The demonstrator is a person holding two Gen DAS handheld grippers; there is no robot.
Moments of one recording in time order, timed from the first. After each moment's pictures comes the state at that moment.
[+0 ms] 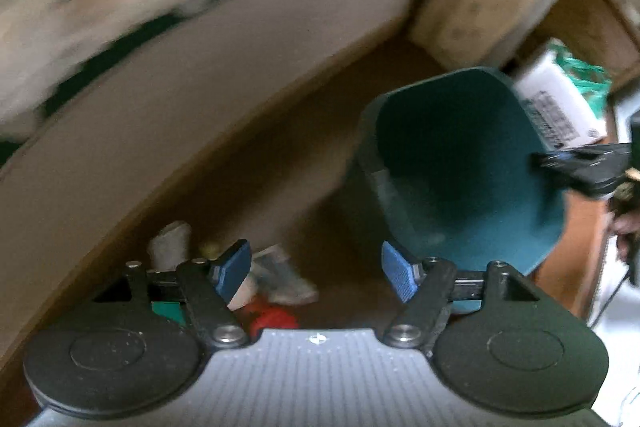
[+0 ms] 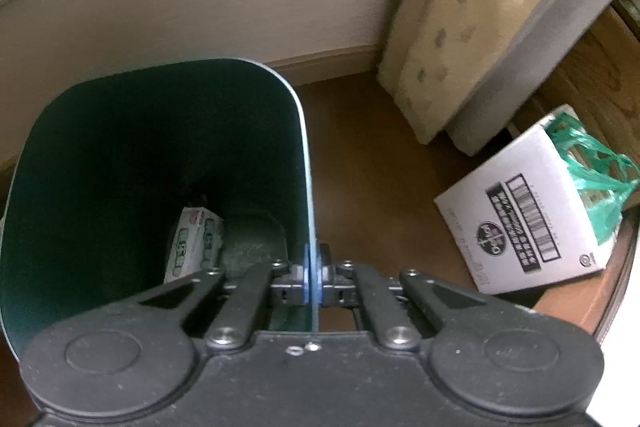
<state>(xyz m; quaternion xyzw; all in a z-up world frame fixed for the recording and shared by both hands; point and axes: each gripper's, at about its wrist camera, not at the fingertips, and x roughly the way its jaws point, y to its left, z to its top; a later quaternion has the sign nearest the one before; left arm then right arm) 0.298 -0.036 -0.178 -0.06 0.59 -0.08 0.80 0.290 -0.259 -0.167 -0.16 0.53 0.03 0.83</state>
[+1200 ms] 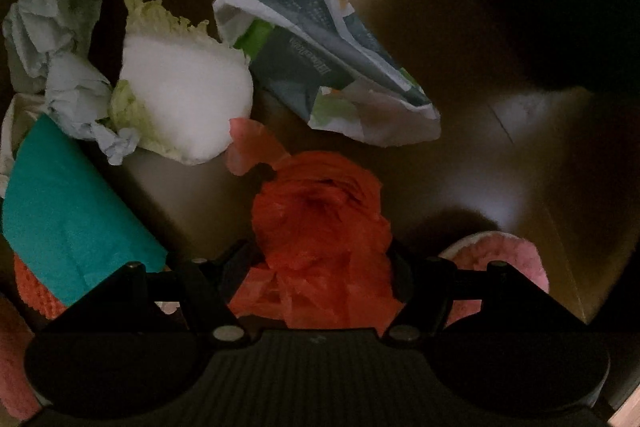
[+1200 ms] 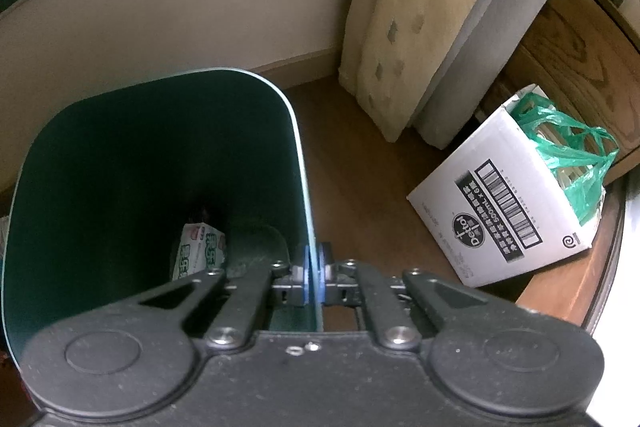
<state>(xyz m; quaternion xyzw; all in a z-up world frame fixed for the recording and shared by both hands) 0.255 -0.057 -0.512 -0.01 0.78 -0.06 0.62 0.292 -0.287 -0.165 -0.13 0.52 0.00 0.85</state>
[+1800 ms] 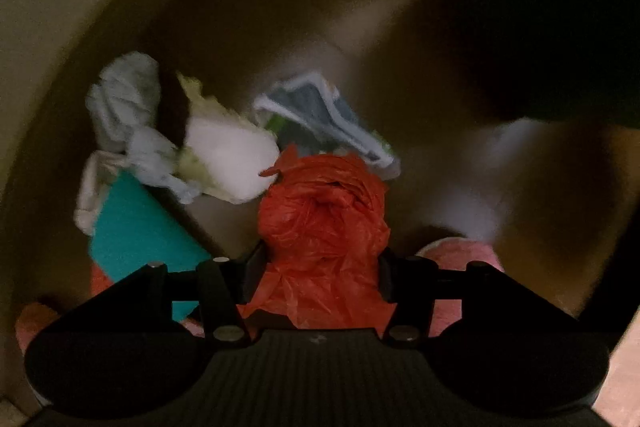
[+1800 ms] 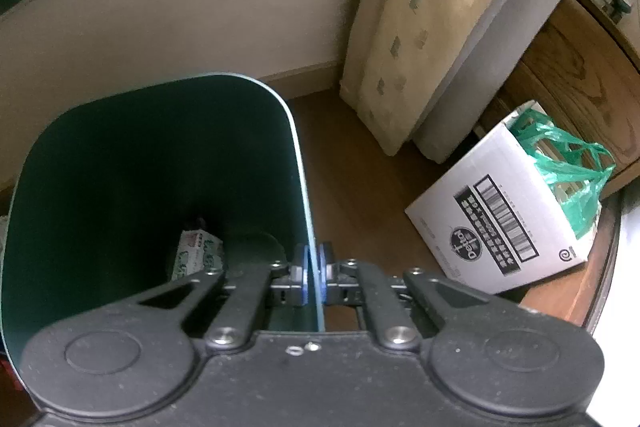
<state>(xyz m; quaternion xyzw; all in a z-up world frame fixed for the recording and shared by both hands) 0.258 -0.030 -0.403 0.01 0.73 -0.07 0.68 0.286 -0.278 -0.165 -0.15 0.50 0.01 0.86</state>
